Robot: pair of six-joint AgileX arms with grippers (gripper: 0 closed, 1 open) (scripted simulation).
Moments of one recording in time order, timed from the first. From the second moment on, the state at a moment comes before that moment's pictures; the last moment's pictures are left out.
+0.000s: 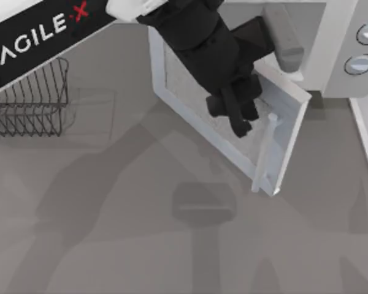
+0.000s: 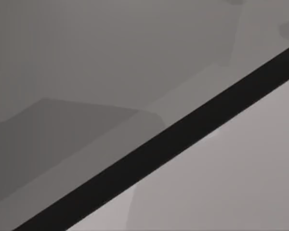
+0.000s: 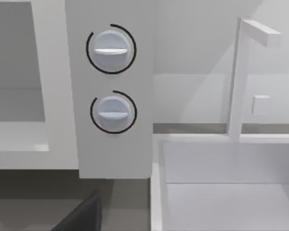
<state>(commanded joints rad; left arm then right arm) -0.73 2.00 1.95 -1.16 0.39 0.67 0.00 0.00 0.00 0.00 0.00 0.00</state>
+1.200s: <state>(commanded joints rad) -0.75 2.06 2.05 -1.16 0.31 0.62 0.00 0.00 0.00 0.00 0.00 0.00</state>
